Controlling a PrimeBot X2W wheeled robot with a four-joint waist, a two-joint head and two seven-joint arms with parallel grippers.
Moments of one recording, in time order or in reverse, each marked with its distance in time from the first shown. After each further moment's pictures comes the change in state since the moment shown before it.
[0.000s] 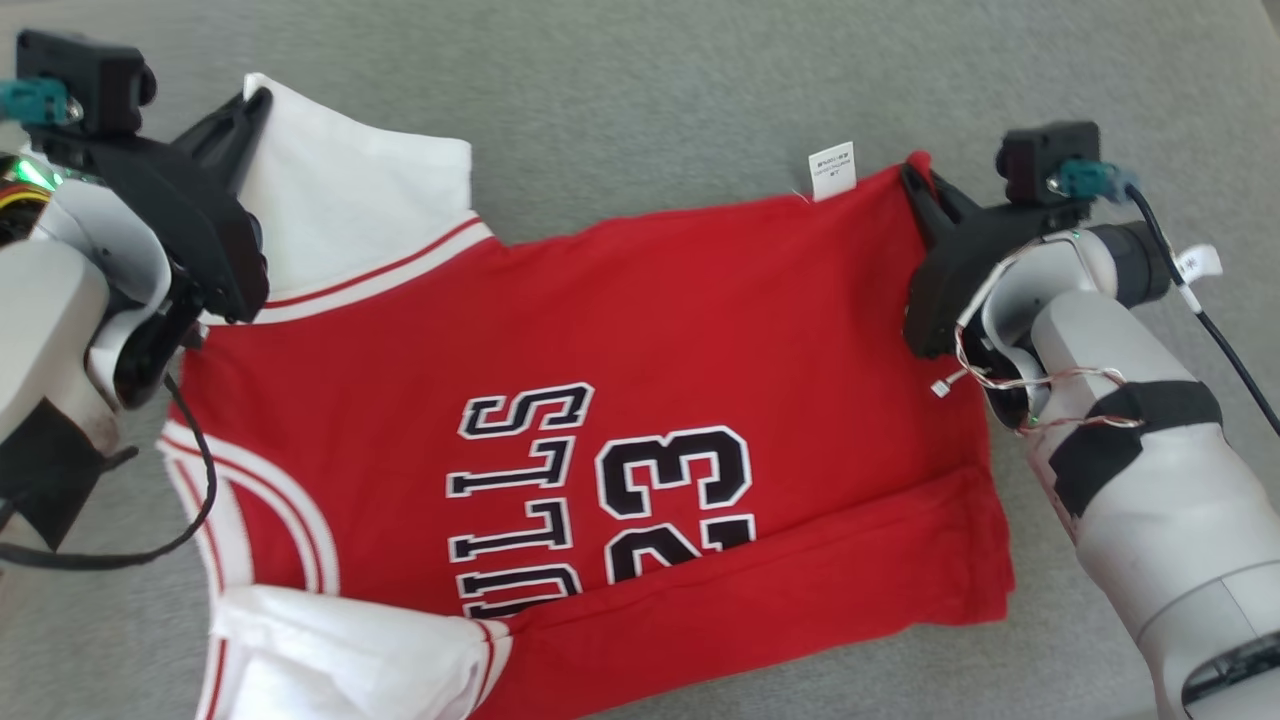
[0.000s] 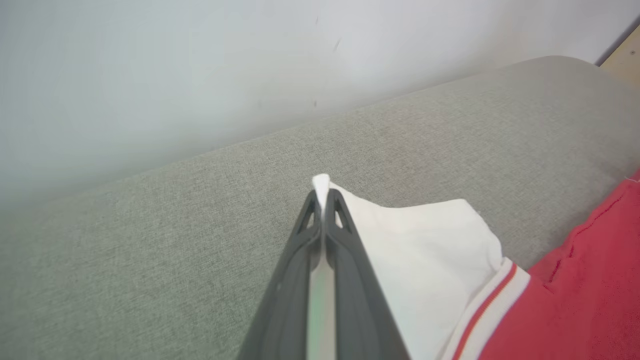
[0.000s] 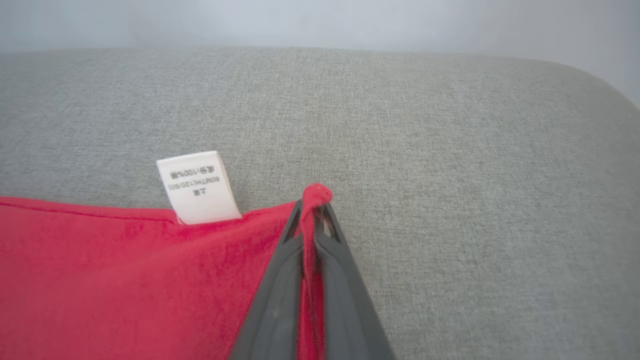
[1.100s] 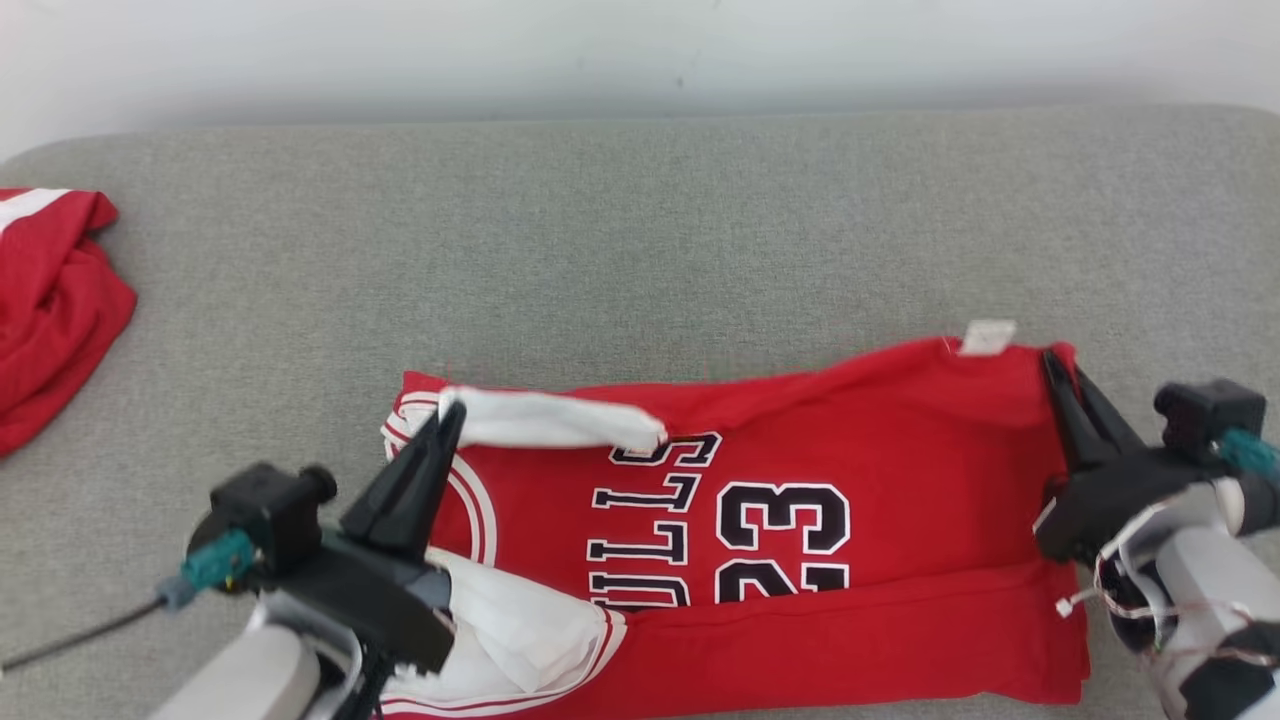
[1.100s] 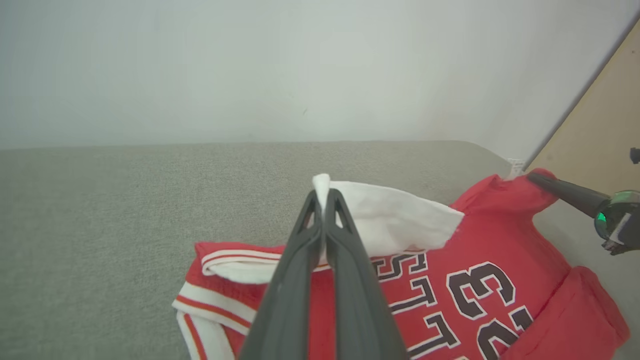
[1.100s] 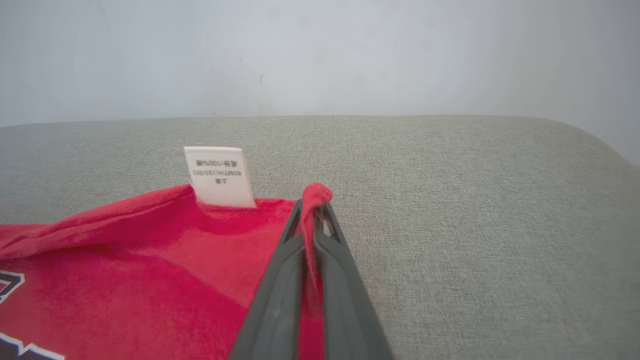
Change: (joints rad) left arm 0.694 -0.049 0.247 -0.567 0.181 0.142 -0.264; right arm 0.457 -0.220 -0.040 -0.287 0.123 0.000 -0.239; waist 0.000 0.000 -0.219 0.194
